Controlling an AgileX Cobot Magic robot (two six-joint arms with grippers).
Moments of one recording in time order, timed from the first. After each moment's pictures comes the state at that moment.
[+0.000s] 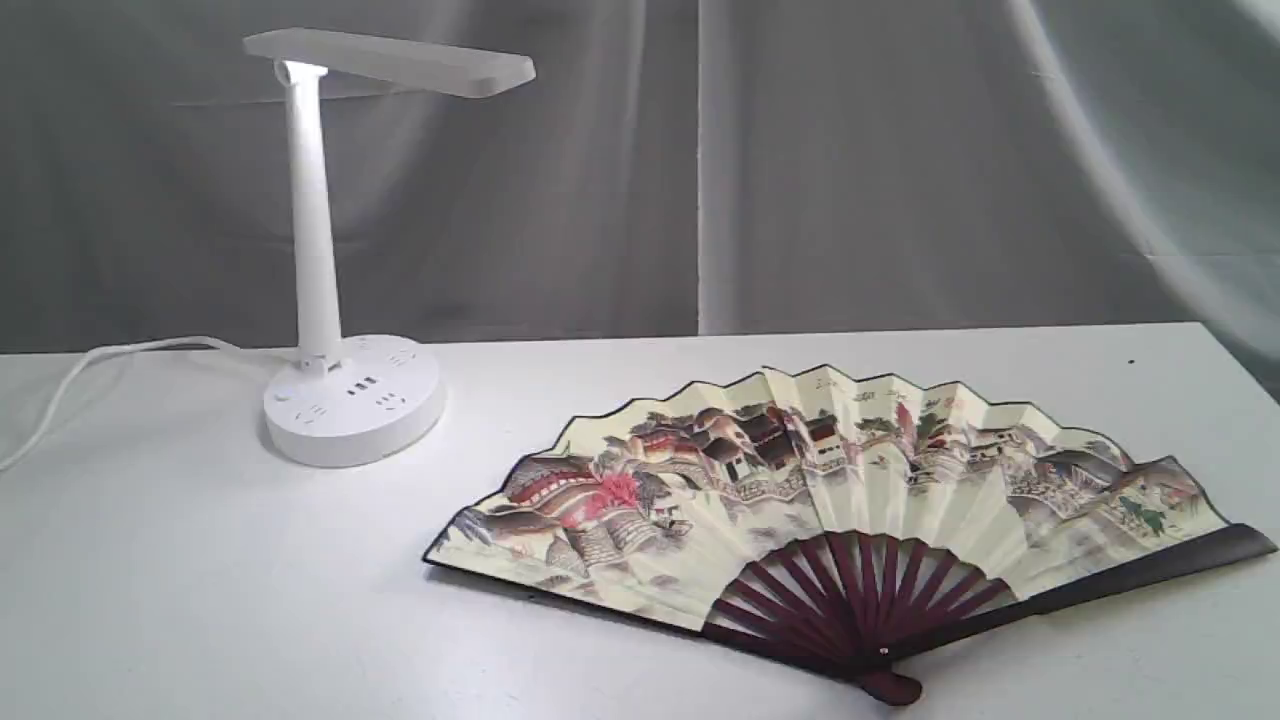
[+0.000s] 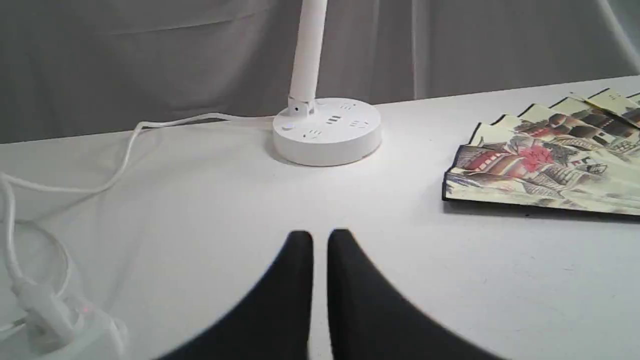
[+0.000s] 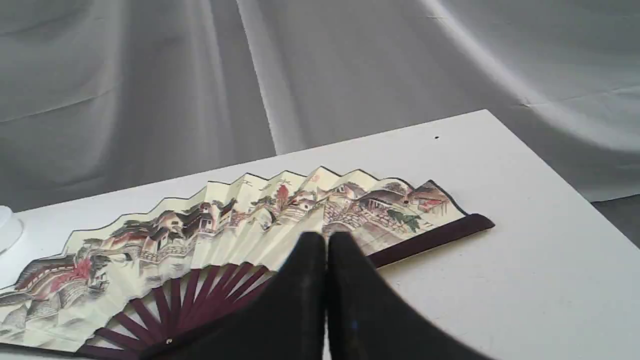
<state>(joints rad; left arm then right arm) -0.08 0.00 0.00 -0.09 0.27 0.14 0.01 0.00 0.00 -0.22 0.20 0.42</state>
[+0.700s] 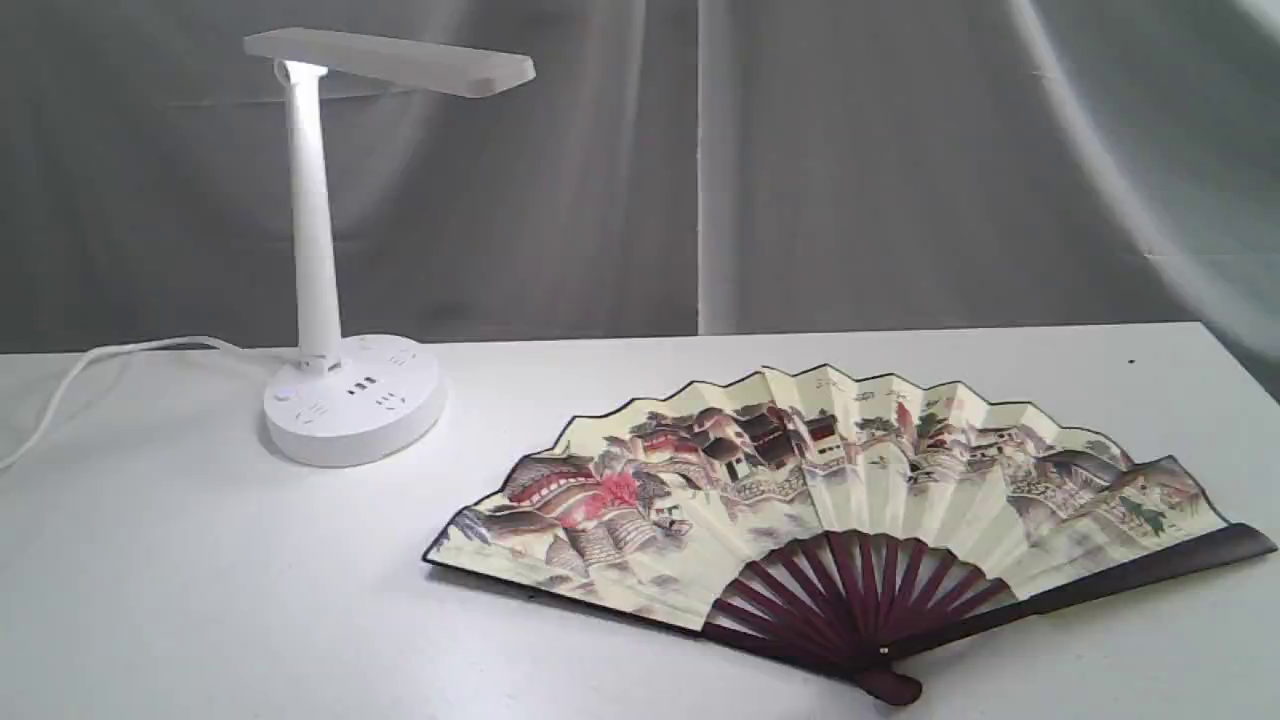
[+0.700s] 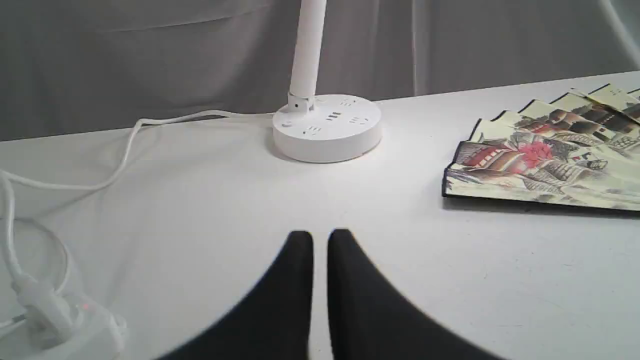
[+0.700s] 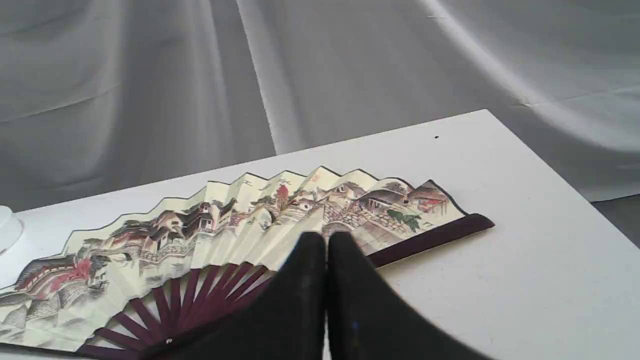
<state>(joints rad) -0.08 0.00 0.00 -0.09 0.28 0.14 0.01 0.00 0.00 -0.22 0.20 0.42</state>
